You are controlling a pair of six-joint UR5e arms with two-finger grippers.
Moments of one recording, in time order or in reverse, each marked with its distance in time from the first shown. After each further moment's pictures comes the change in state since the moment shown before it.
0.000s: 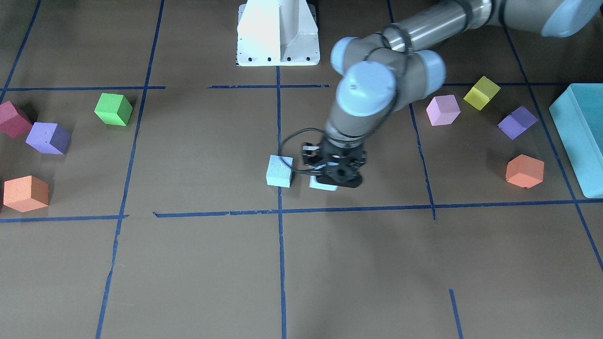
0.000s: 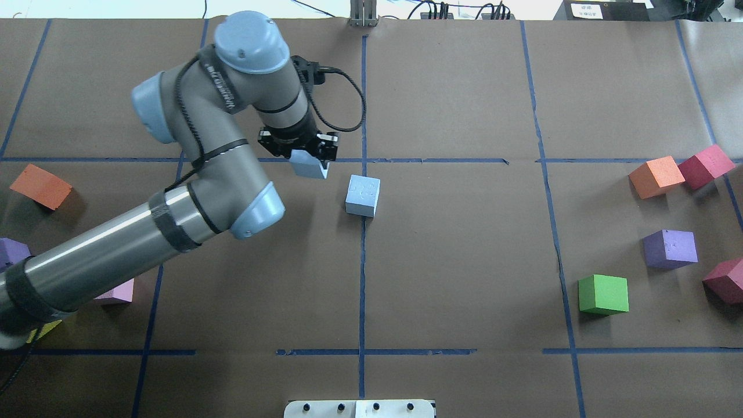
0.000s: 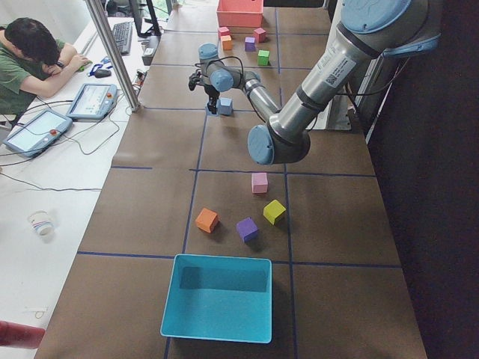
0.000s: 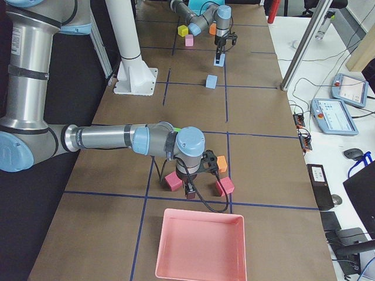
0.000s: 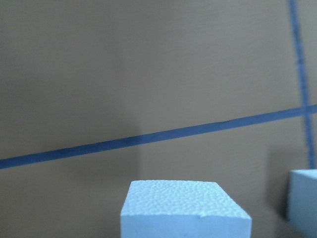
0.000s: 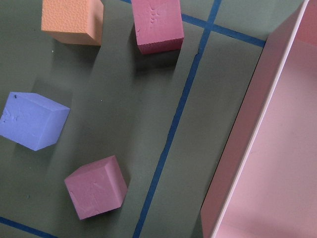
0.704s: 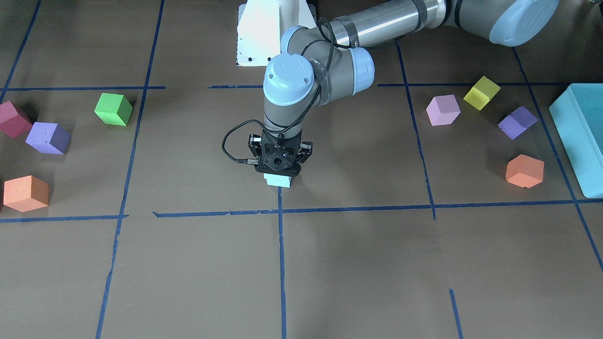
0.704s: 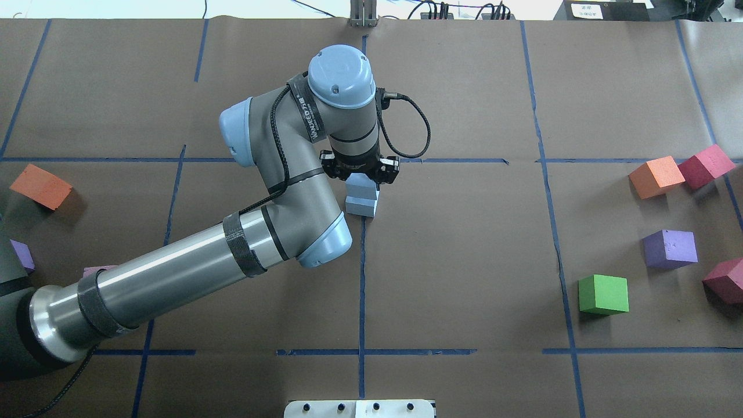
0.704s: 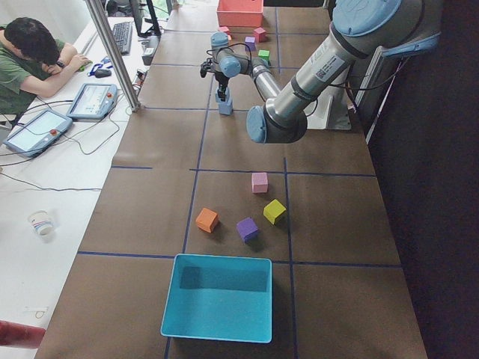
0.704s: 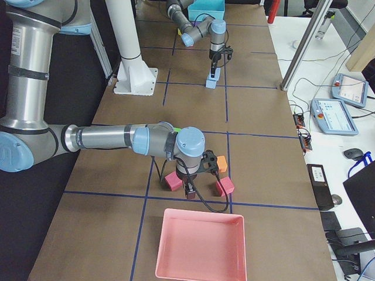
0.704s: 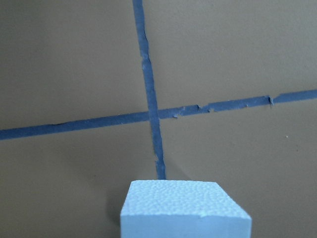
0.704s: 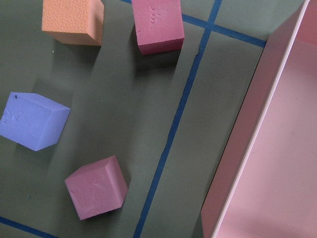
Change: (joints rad) left arm 0.091 -0.103 0.090 0.000 0.062 -0.051; right arm 0.000 0.000 0.000 0.000 0.002 0.000
